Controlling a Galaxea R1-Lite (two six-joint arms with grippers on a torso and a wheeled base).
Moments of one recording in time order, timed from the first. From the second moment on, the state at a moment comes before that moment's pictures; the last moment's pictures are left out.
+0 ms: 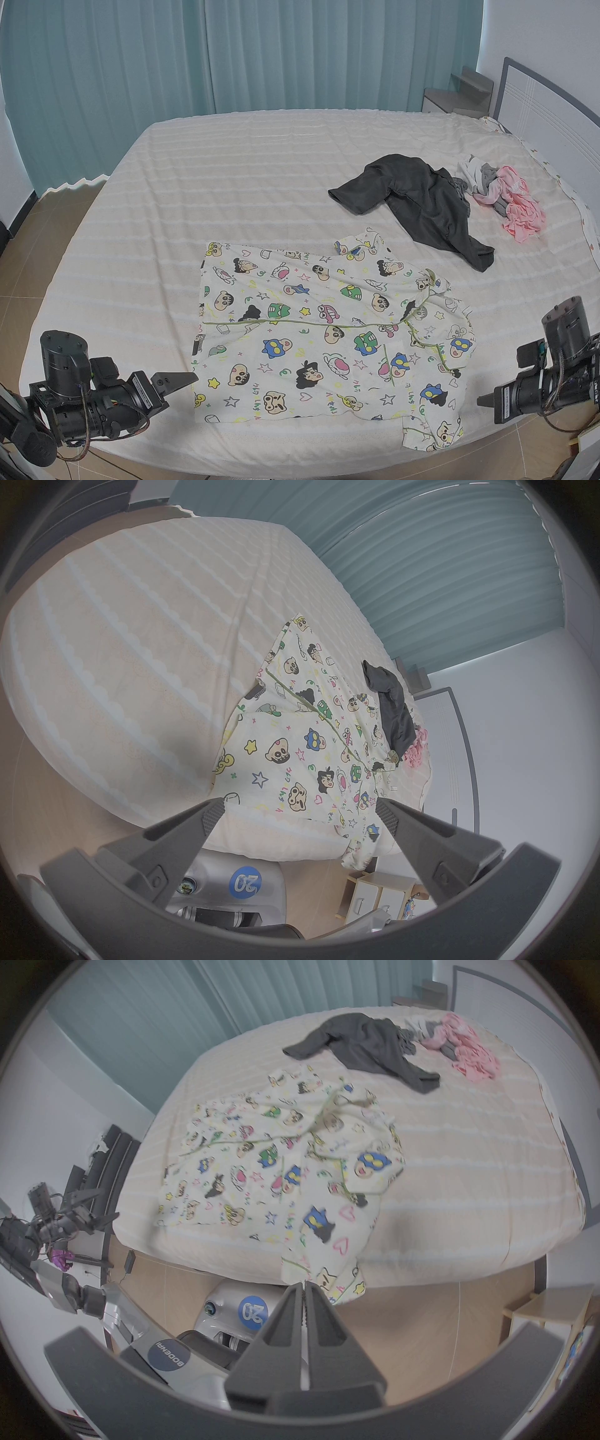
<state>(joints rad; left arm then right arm) -0.33 1.53 -0.07 -0.88 -0.19 -0.94 0.45 1.37 -0.40 -0.02 -0.01 0.33</state>
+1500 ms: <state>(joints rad) -0.32 1.78 -0.12 -0.96 -0.14 -0.71 0.06 1.76 -0.18 -0.79 0.38 0.41</state>
